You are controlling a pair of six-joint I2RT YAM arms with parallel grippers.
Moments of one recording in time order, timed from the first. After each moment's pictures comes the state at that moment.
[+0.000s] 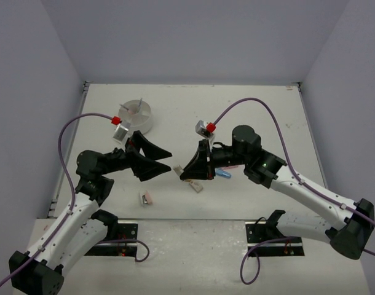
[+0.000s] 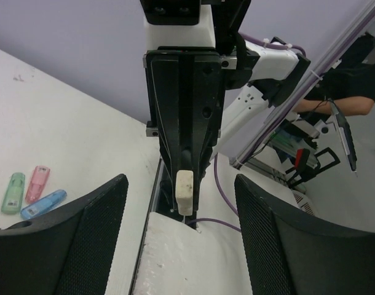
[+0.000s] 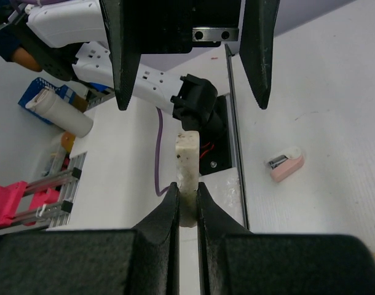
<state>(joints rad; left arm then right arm) -0.39 0.72 0.54 0.59 0.97 -0.91 0.84 1.10 0.95 -0.02 -0.81 0.41</state>
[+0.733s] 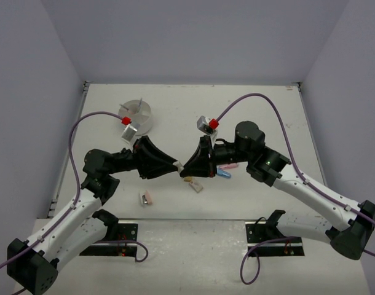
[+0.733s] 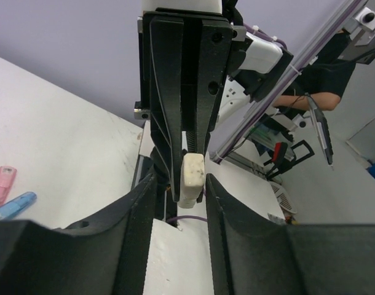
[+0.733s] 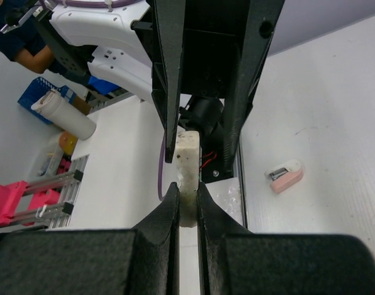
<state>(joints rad) -0.49 0.78 0.54 0.63 0.93 -0.94 0.84 1.10 1.02 -0.06 -0.82 0.40</state>
